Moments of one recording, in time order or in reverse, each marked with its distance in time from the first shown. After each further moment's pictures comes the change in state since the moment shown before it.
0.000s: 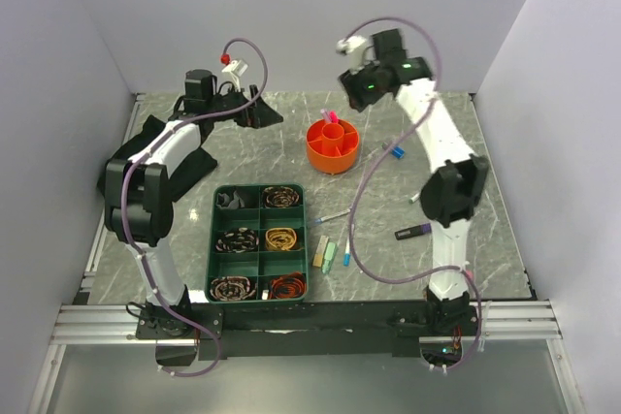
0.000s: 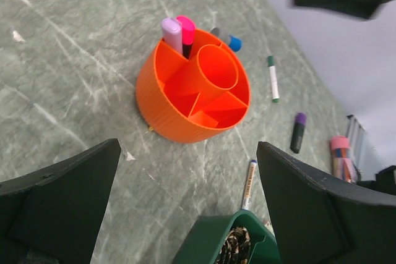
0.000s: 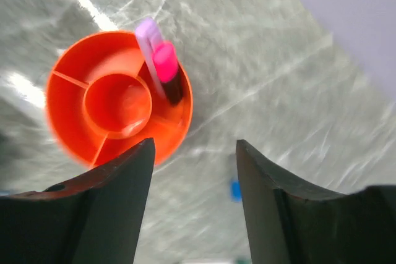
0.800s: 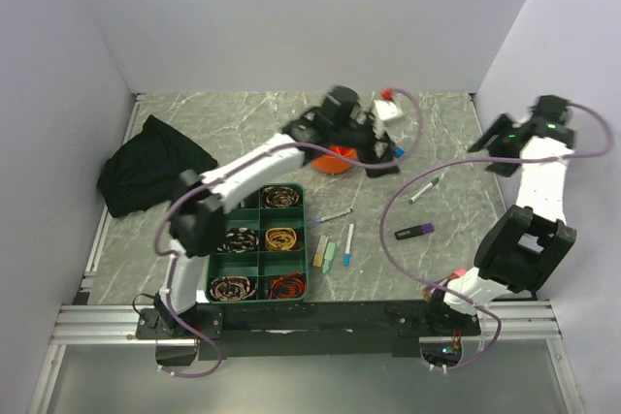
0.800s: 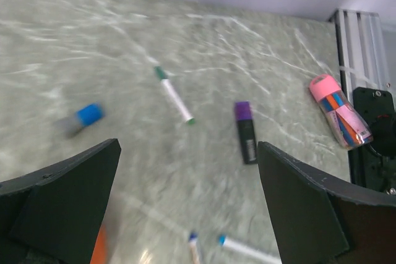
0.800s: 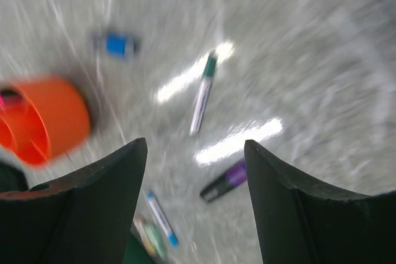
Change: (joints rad) left arm -0.657 0.097 0.425 -0.306 -0.302 0.467; right arm -0.726 -0.586 -0.871 0.029 -0.091 0.777
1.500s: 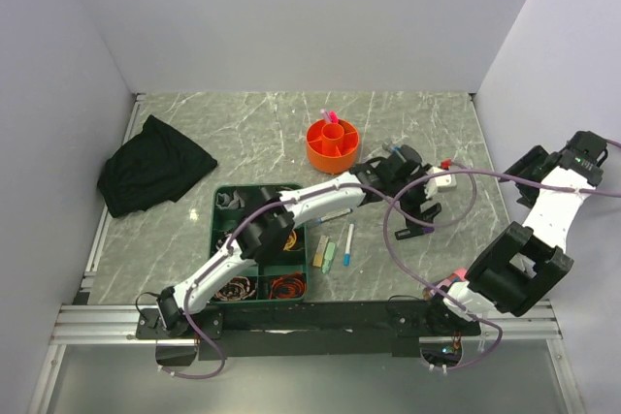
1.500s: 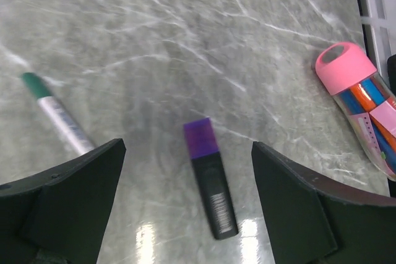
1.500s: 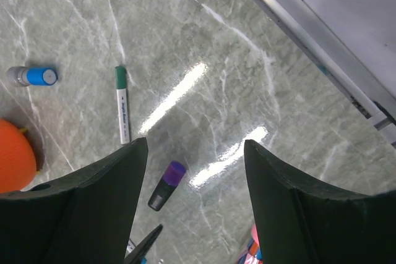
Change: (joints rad) left arm -0.253 0.518 0.365 -0.044 -0.092 0.061; right arm -0.320 -0.142 -0.151 0.047 0.056 -0.098
